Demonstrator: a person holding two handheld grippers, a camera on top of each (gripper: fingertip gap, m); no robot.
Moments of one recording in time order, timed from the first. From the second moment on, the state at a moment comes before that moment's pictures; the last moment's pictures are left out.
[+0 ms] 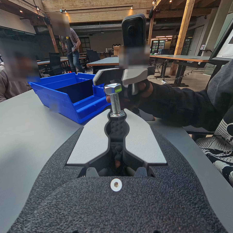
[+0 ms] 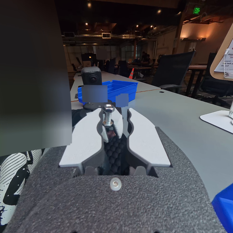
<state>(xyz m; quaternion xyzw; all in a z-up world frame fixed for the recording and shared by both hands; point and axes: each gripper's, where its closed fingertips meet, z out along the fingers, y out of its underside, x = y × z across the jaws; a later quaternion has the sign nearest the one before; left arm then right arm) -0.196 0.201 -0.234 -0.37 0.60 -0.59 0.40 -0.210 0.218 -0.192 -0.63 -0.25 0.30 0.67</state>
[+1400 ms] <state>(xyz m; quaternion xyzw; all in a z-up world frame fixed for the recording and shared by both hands) -0.196 0.200 -0.234 -0.37 0.60 -0.59 0.40 -0.229 0.236 -0.194 -0.64 -0.25 0.31 0.66</state>
